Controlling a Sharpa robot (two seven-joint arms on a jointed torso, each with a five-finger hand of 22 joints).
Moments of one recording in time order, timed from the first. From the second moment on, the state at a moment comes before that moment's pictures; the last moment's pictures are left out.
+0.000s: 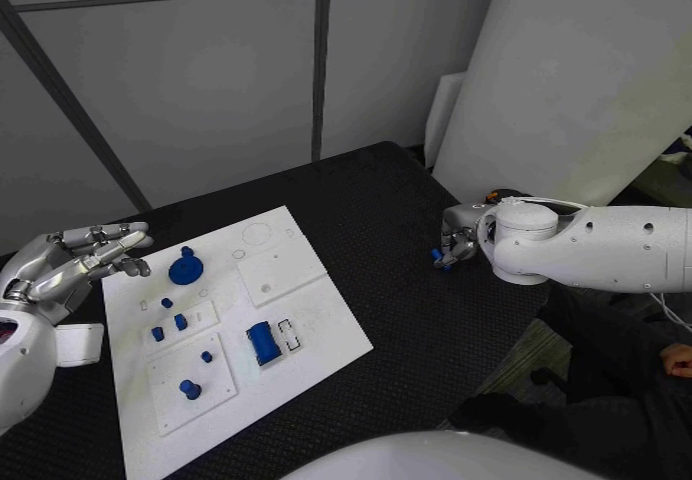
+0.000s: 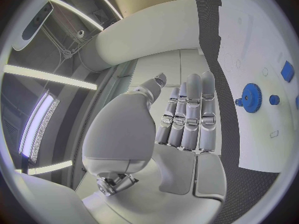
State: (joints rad) left arm 1.11 -0.86 0.09 1.47 -0.21 -0.24 0.30; left_hand 1.32 -0.18 0.38 0.00 0.10 1.05 0.19 0.08 0.07 1.07 0.12 0.29 0.07 1.13 0.04 0.94 0.31 0.20 1.04 0.14 0.56 0.81; right arm 1.02 -1.39 0.00 1.75 -1.56 -0.15 -0.63; right_hand 1.33 -0.09 -0.17 0.29 0.40 1.10 0.09 0.20 0.16 1.45 0.01 1.23 1.31 1.47 -0.05 1.50 1.31 0.10 1.32 0.06 1.23 1.09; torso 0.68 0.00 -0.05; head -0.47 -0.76
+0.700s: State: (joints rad) left arm 1.11 -0.86 0.09 1.47 -0.21 -0.24 0.30; left_hand 1.32 -0.18 0.38 0.00 0.10 1.05 0.19 0.08 0.07 1.07 0.12 0.29 0.07 1.13 0.04 0.94 0.31 0.20 1.04 0.14 0.56 0.81; right arm 1.00 -1.35 0.01 1.72 -1.55 -0.15 -0.63; right_hand 1.42 -0.04 -0.14 0.27 0.40 1.12 0.08 0.18 0.15 1.45 0.01 1.23 1.31 1.47 -0.05 1.50 1.31 0.10 1.32 0.05 1.23 1.10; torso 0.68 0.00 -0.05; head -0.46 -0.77
